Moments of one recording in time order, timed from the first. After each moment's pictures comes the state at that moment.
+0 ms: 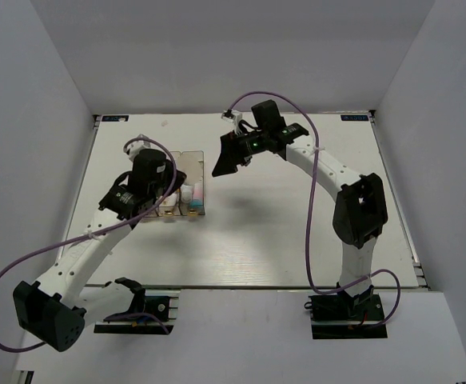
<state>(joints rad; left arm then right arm) -0.48 1.08 1.01 -0.48 -0.23 -0.97 0.59 1.94 1.75 -0.51 -0.89 0.10</state>
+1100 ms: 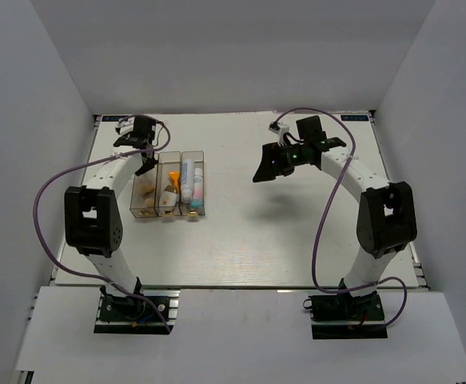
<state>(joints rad) -0.12 1.74 1.38 -0.64 -0.47 -0.60 0.35 1.77 1.38 -0.50 -0.79 0.02</state>
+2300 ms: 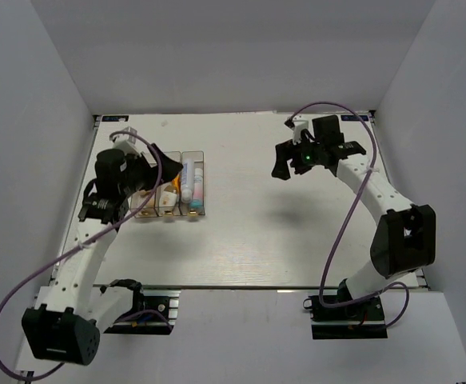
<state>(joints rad) -0.13 1.03 0.96 -0.31 0.27 -0.55 0.30 1.59 1.32 -0.54 -0.50 -0.12</state>
